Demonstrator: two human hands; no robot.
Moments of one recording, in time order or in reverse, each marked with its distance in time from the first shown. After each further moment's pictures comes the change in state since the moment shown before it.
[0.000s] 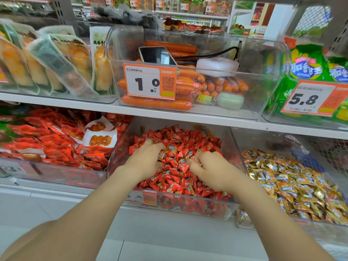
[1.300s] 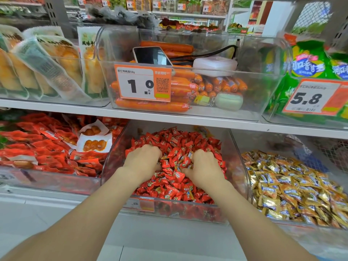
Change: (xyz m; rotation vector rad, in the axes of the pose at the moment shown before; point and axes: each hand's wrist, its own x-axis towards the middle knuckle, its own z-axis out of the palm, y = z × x) left_hand 0.012 0.007 -0.002 0.241 0.020 0.006; right_hand 0.035 -0.008 0.030 -0.040 0.145 0.370
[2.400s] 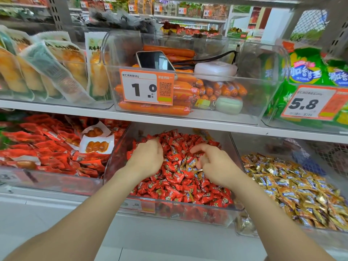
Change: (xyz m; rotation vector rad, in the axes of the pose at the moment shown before) left_hand -0.003 0.006 -0.014 -0.530 0.112 -0.142; right_hand -0.006 0.027 -0.038 0.360 -0.084 -0.153
